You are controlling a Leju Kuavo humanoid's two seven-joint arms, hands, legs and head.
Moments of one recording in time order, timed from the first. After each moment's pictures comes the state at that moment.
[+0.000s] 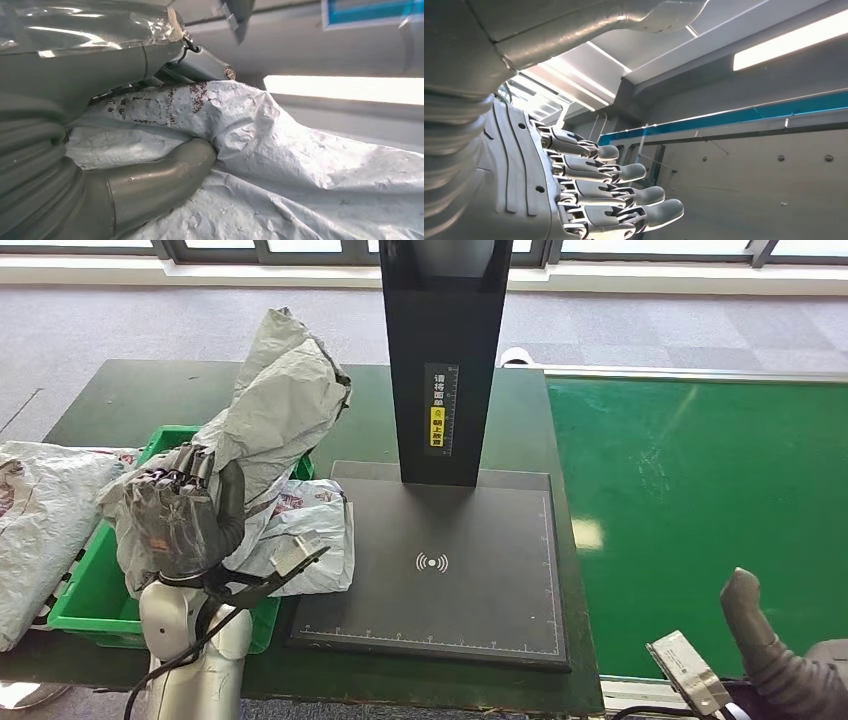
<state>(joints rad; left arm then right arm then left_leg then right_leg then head) -0.16 -0.32 0.08 -1.57 -1.39 0.70 -0.28 0.09 0.33 -0.26 -2.03 0.87 -0.70 -0.70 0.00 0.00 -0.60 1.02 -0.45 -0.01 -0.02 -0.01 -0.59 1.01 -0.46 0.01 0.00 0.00</state>
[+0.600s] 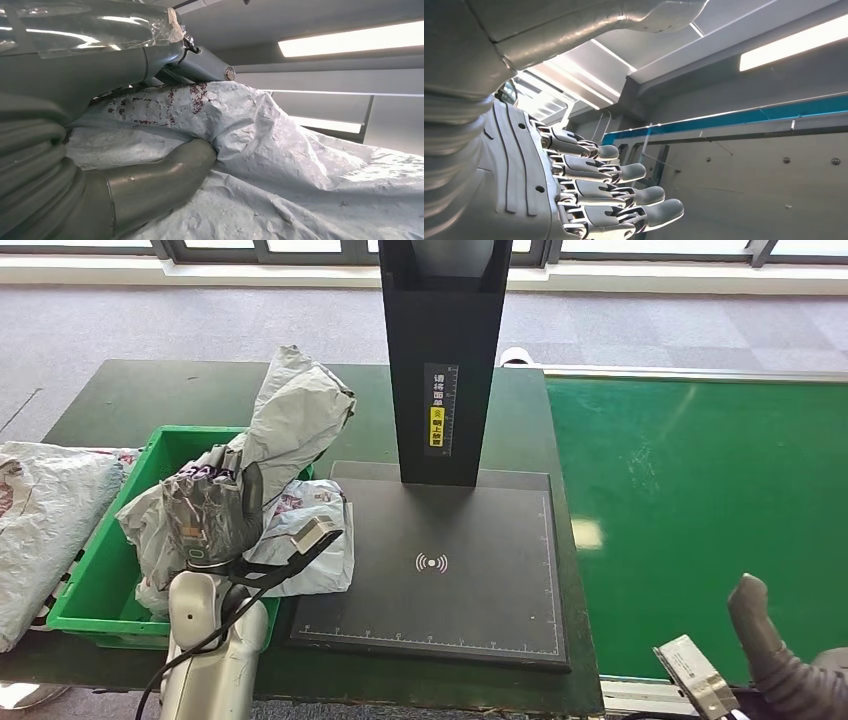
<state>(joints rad) -0.20 -0.33 0.11 -1.40 -1.49 0.70 -0.16 0.11 0.33 -0.28 -2.04 0.86 -0.70 -0.70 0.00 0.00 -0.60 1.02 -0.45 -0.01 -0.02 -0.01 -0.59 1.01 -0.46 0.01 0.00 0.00</state>
